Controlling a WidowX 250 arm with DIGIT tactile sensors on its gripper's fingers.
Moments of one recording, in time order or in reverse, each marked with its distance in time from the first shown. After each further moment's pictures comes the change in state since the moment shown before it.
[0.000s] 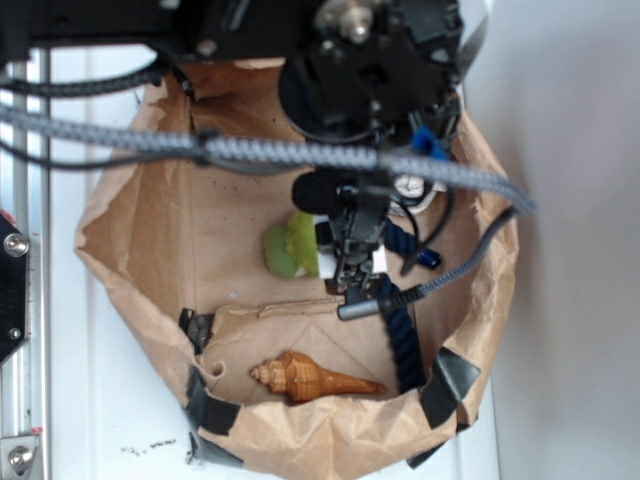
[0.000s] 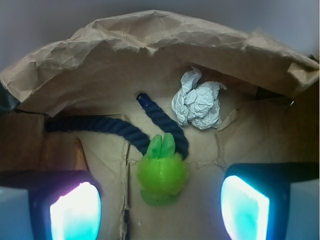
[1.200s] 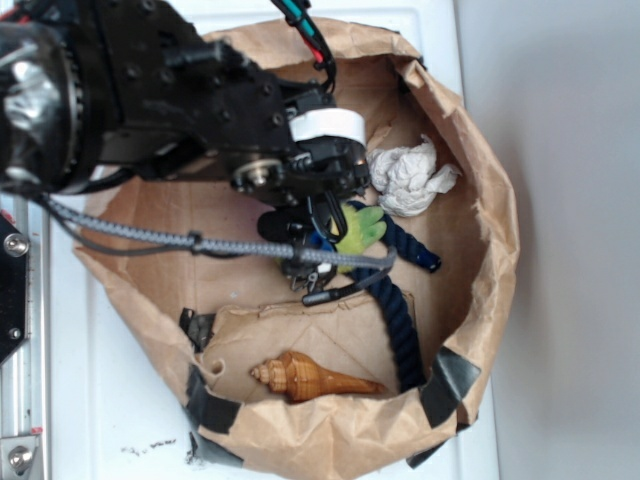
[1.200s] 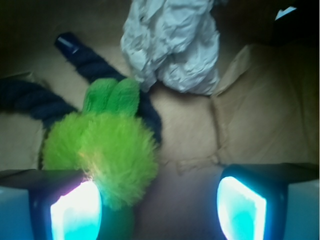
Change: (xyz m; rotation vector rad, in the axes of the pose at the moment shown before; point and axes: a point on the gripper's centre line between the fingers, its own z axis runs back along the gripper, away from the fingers) arm -0.039 0.004 -0.090 0.103 -0.045 -0.059
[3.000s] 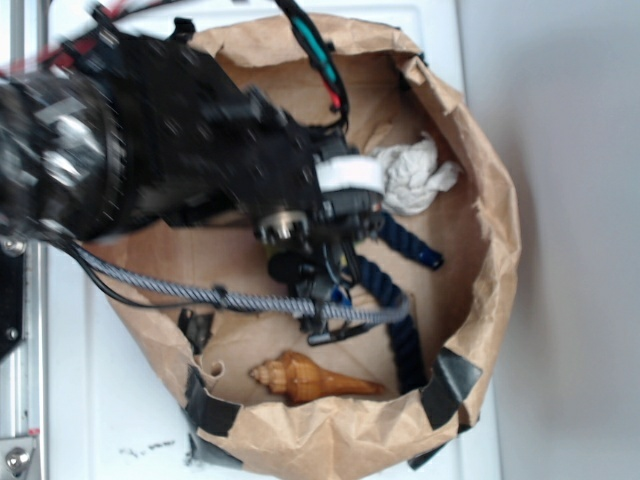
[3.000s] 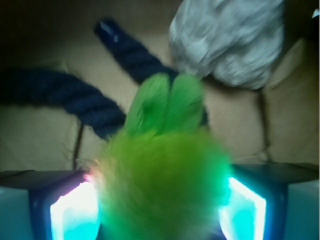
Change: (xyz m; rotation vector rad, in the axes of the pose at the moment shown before) arm 0.000 -0.026 -0.013 -0.012 0.039 0.008
